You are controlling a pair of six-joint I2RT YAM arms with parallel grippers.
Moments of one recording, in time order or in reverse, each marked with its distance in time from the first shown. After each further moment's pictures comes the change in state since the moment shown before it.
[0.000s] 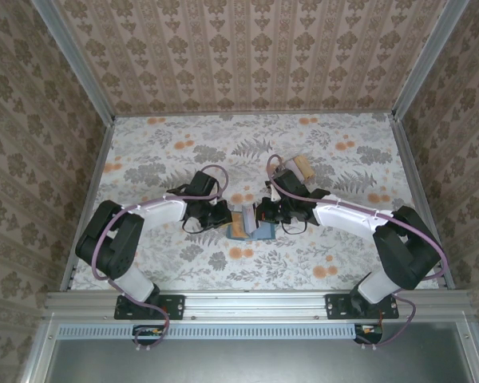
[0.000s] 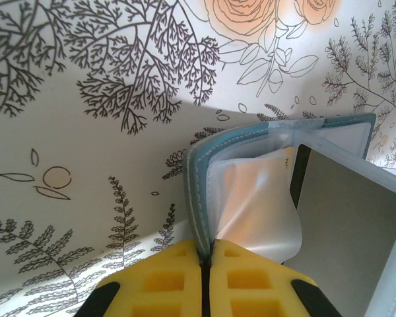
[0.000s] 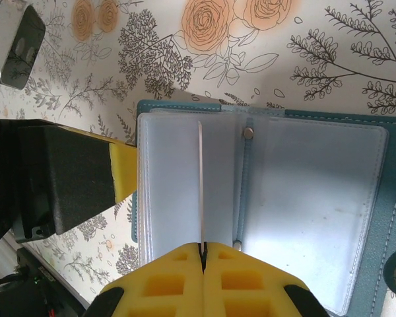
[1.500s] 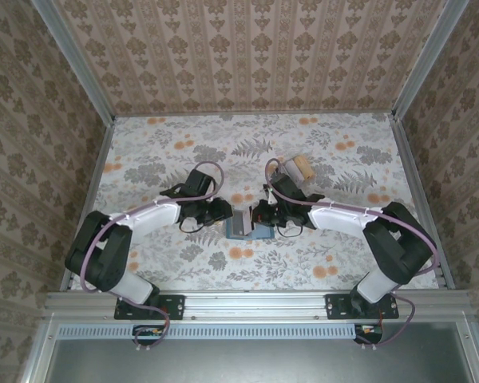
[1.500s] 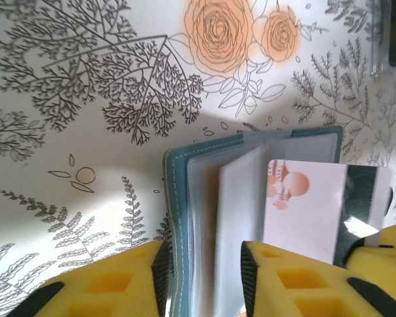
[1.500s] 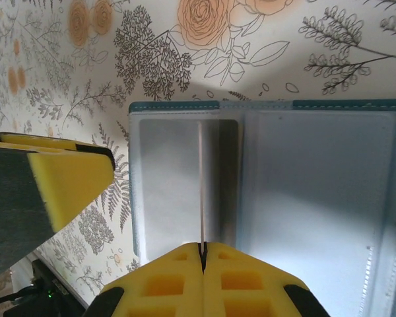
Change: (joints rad) left arm 0.000 -0.111 -0.014 -0.021 -0.084 0.005; right arm 0.023 0.053 -0.049 0.142 -0.011 0.097
